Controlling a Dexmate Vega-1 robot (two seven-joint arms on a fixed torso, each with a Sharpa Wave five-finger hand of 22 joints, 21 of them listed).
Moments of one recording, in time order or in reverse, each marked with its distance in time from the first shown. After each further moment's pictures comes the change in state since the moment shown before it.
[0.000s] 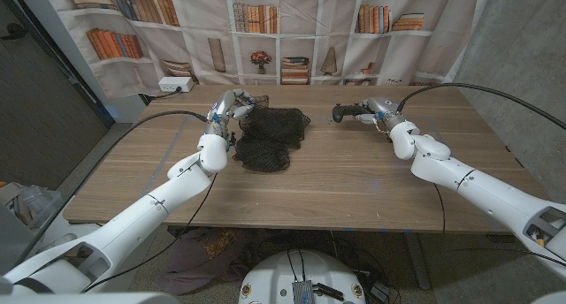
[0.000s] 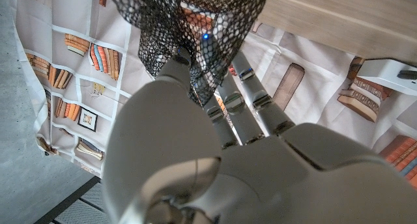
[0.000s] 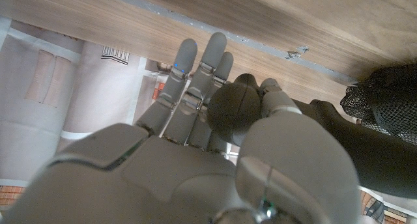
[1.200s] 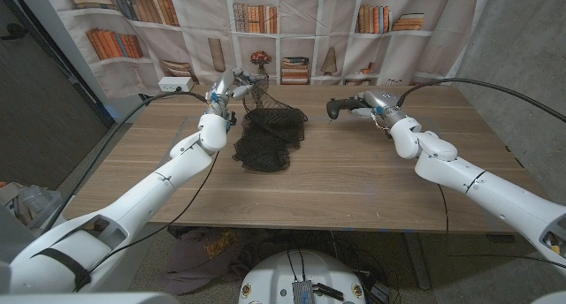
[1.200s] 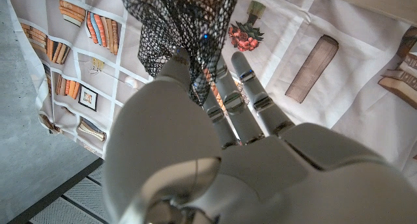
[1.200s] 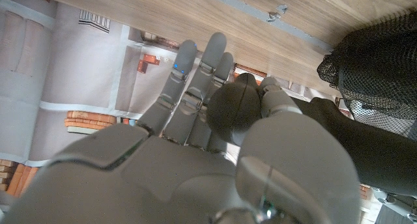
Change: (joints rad) left arm -0.127 -0.049 -0.002 0.139 -0.009 -0.122 -0.032; left_hand 0.000 0.000 -0.016 0.005 0.000 -0.023 0.004 0.023 -0.028 -0.004 -0.004 -0.012 0.011 0.007 -0.004 -0.070 0.037 -0.041 0.005 0.058 0.004; right arm -0.067 -0.063 0.057 -0.179 -0.014 0.007 -0.001; right_hand 0.000 0.000 0.015 -0.015 0.005 0.011 0.003 -0.014 0.007 0.000 0.000 -0.022 -0.012 0.002 -0.002 -0.004 0.007 -0.022 0.000 0.019 -0.023
